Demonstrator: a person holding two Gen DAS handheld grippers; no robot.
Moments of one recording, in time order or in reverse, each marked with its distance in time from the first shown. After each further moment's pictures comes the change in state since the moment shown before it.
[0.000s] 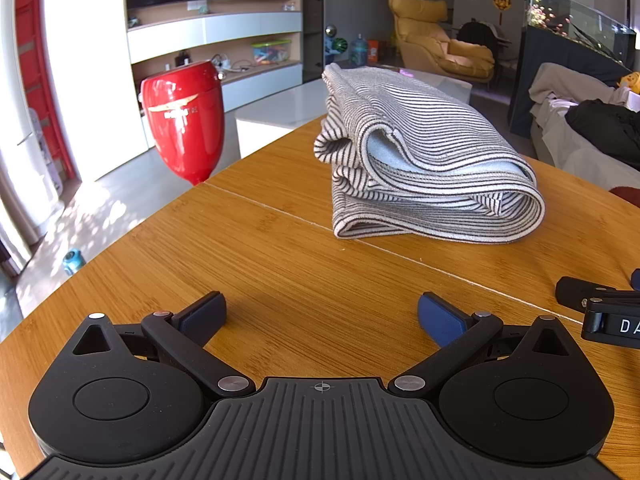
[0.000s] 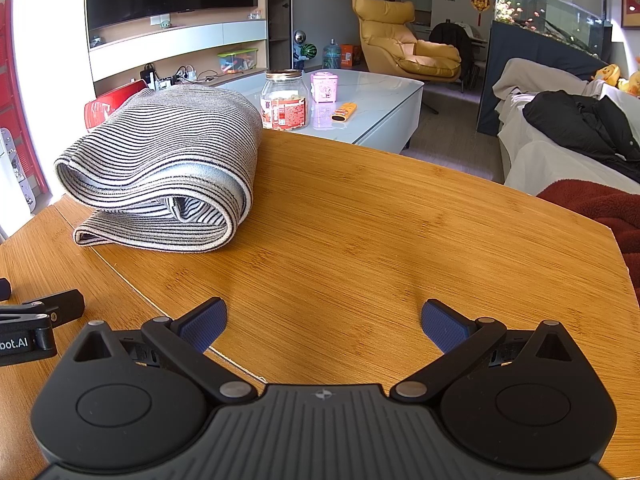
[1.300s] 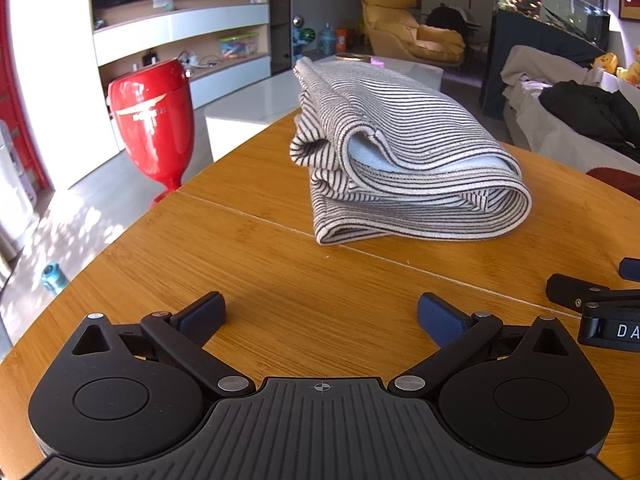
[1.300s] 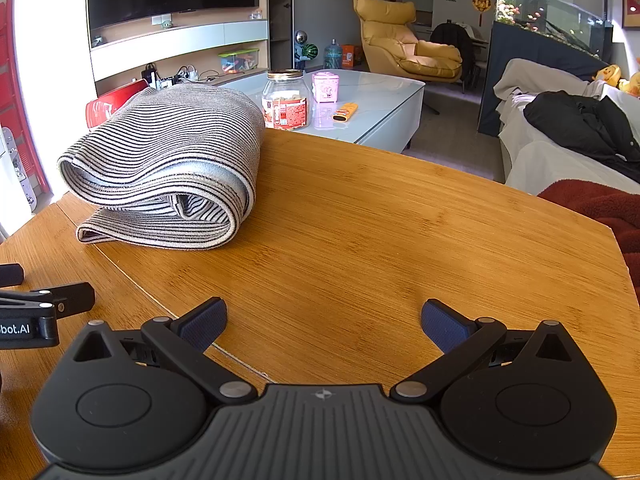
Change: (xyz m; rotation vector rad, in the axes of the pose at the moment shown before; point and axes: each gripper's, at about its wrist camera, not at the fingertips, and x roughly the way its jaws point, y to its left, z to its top) left arm 0.015 0.003 0.012 0.065 0.033 -0.084; right arm -0.003 -0.002 -0.002 0.001 -0.001 0.001
